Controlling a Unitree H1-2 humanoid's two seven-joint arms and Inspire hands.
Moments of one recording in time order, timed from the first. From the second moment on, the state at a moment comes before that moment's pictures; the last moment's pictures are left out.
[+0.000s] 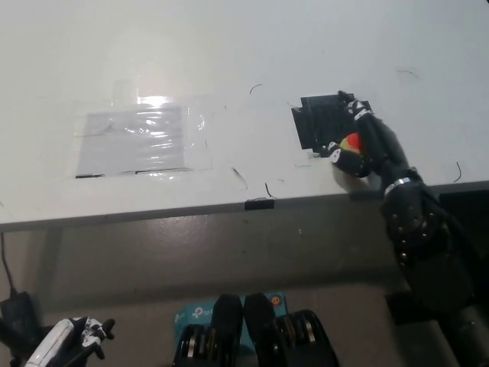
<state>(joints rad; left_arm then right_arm) 0.00 0.42 -0.05 0.30 0.08 -0.09 -0.21 -0.68 -0.16 0.25 0.48 -0.48 0.21 -0.05</state>
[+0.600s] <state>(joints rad) -0.03 0.42 -0.06 0.29 0.10 -0.08 -0.21 -0.72 -0.16 0.31 0.72 -0.53 0.11 -0.17</state>
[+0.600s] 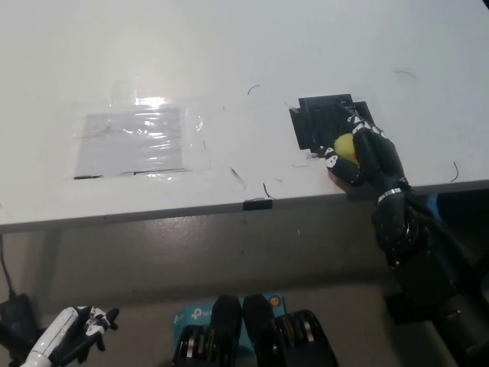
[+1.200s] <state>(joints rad) -0.04 0.42 -0.06 0.27 0.10 -0.07 -0.23 -0.71 -0.21 0.46 0.81 -0.64 -0.06 -0.37</state>
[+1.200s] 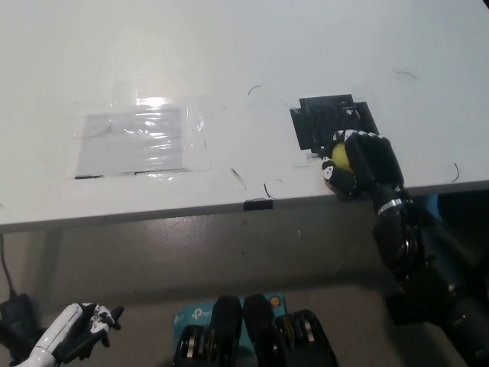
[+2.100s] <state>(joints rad) -0.02 0.42 -0.06 0.26 0.11 -0.06 -0.24 -0.61 -0.16 0.26 0.75 -0.61 -0.22 -0.65</state>
